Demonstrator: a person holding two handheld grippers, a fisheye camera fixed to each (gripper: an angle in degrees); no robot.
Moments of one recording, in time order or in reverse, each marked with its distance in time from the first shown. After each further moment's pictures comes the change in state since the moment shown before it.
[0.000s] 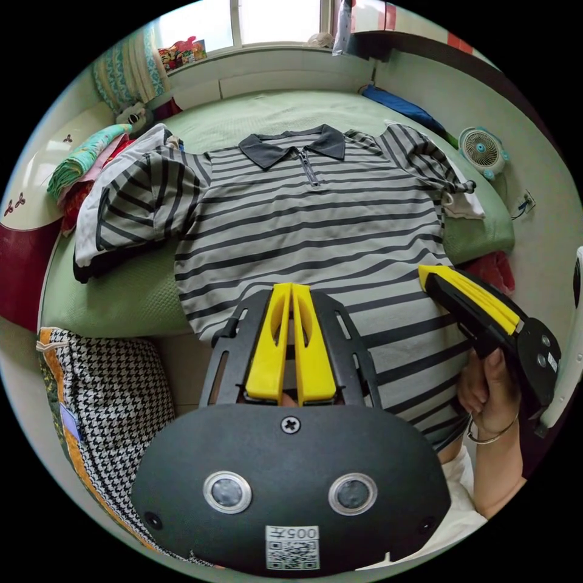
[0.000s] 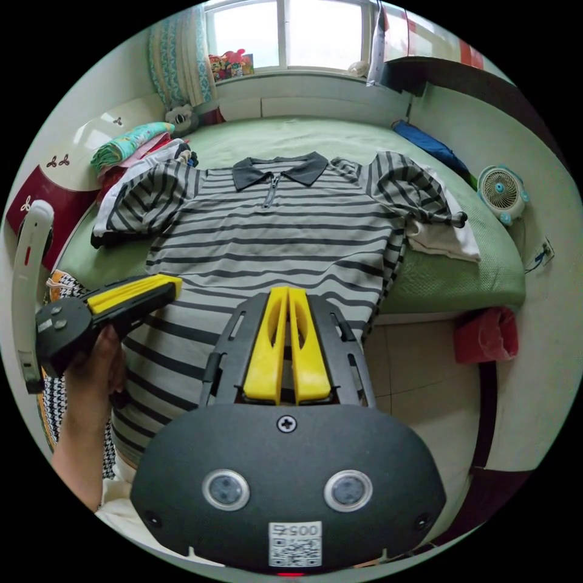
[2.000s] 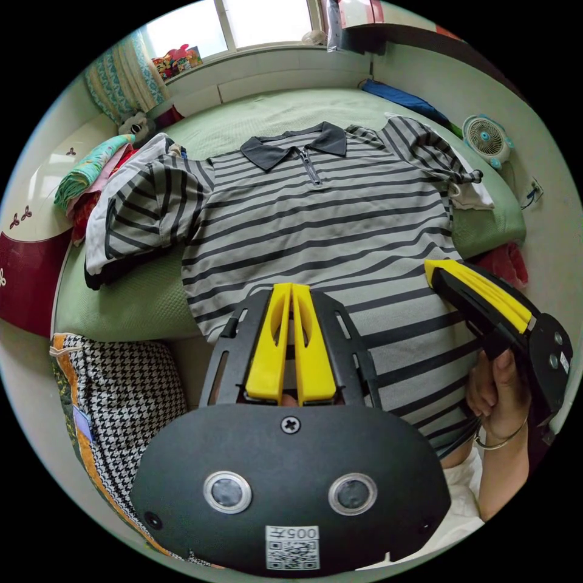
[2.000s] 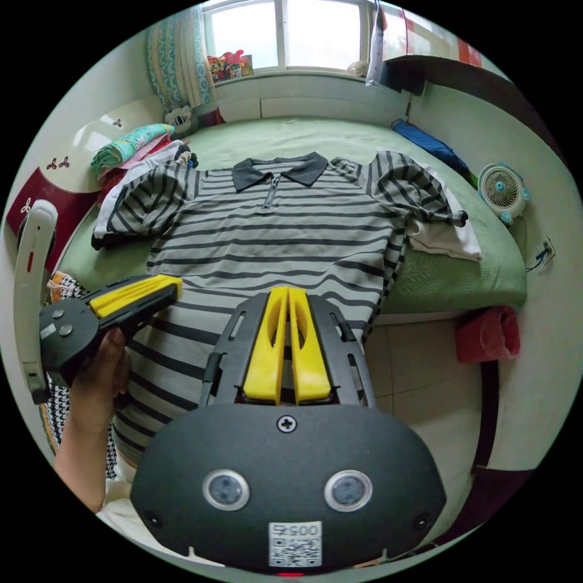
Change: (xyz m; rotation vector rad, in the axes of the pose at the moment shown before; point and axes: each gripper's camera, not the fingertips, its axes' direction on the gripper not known) left arm 0.025 -0.001 0.020 -0.003 -0.074 0.030; right arm 0.003 0.020 0.012 0.001 -0.002 0.003
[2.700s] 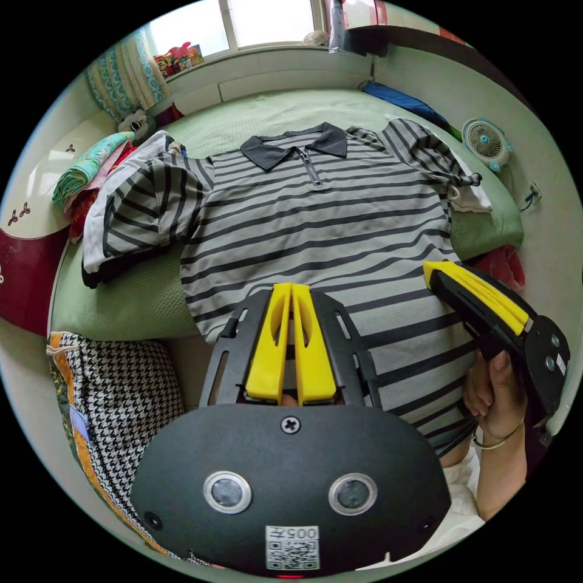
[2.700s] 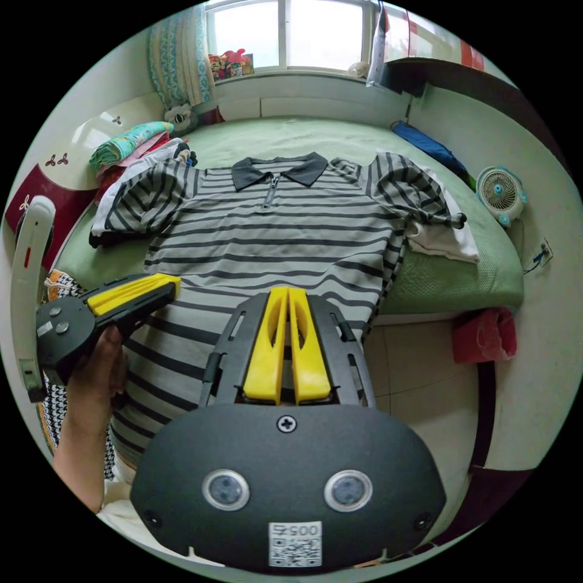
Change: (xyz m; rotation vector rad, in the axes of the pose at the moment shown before) left arm -0.004 -0.001 0.001 0.002 0.016 -0.007; right arm -0.005 0.001 0.002 0.000 0.018 -0.008
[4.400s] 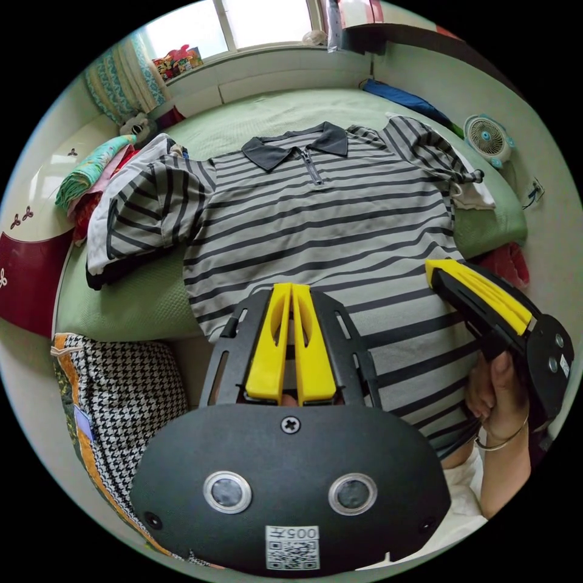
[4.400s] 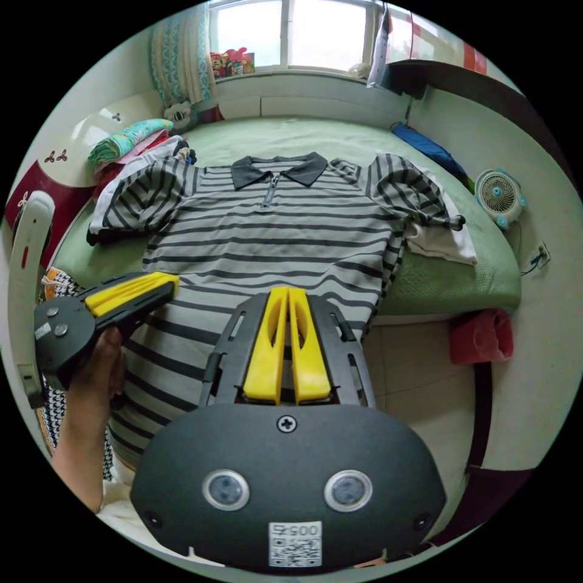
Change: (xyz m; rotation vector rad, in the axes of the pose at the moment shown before) left arm 0.008 0.000 -0.005 0.002 -0.020 0.006; right arm -0.012 -0.002 0.005 -0.002 0.013 -0.006
